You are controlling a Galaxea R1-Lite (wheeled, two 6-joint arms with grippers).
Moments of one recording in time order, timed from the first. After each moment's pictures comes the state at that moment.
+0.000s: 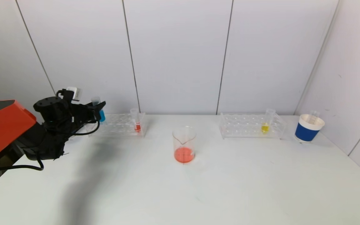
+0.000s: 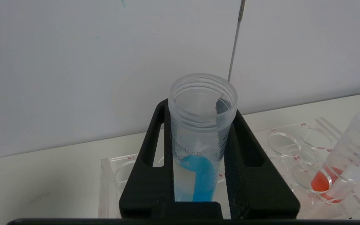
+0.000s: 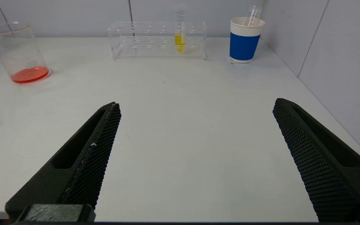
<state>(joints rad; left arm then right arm) 0.13 2.30 -1.10 -1.27 -0.42 -0.03 0.01 0.00 0.00 -0.01 -0.02 0.01</state>
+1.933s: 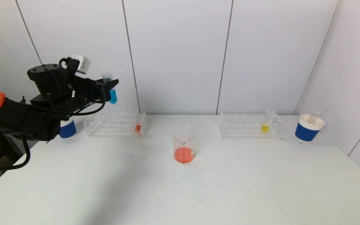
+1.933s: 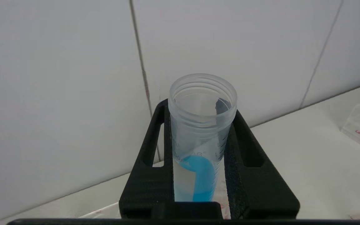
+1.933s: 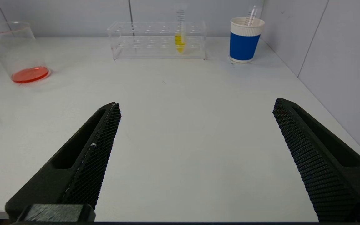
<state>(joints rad) -0.04 1.98 -1.11 -0.99 -0.40 0.02 0.01 0.00 0.00 -0.01 -0.02 0.01</state>
